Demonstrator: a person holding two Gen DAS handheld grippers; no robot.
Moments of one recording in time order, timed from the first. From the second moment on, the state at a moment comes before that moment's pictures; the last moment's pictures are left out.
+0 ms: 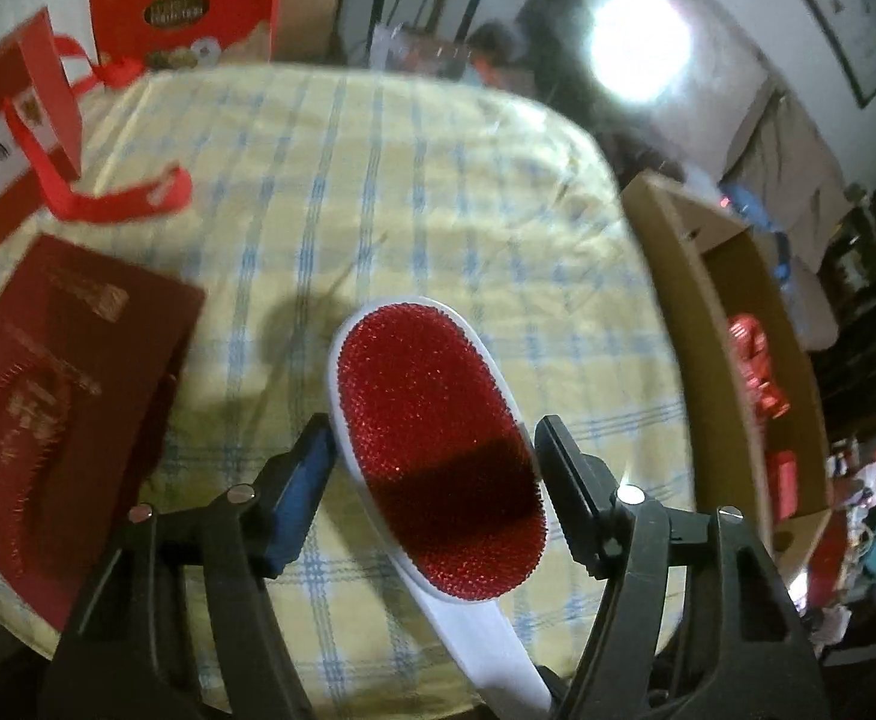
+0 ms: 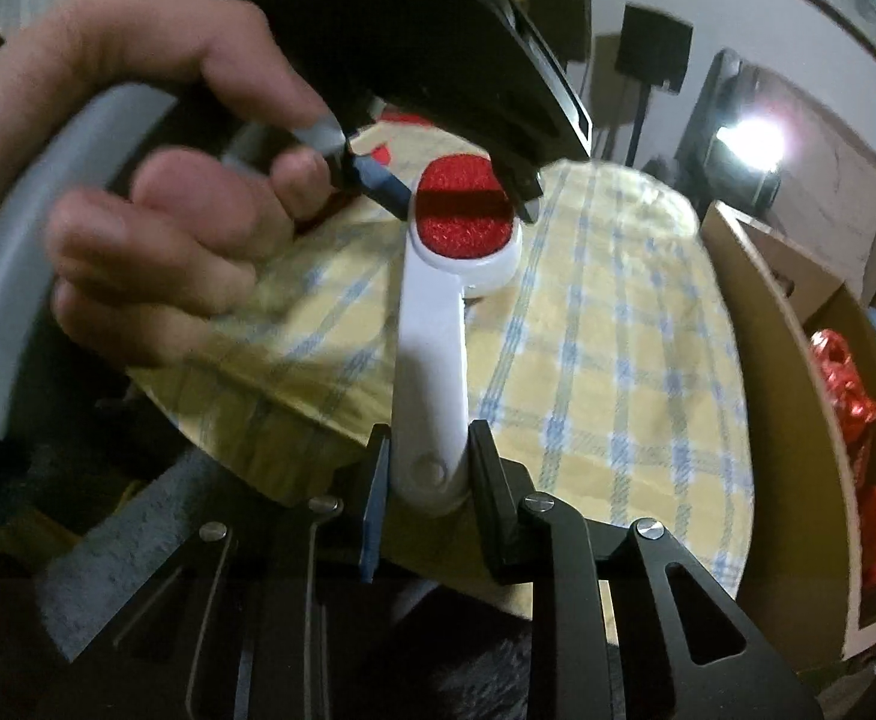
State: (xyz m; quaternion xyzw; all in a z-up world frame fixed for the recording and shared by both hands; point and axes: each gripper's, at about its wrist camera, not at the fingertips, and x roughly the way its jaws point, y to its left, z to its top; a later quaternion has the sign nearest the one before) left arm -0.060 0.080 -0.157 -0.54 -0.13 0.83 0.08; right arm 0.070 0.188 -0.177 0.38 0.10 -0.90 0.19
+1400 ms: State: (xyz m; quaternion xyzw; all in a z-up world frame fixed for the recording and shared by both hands) left arm -0.080 0.161 -0.197 -0.58 0.04 0.81 0.08; right arm 0.024 0.221 -0.183 0.43 0.08 -0.88 0.17
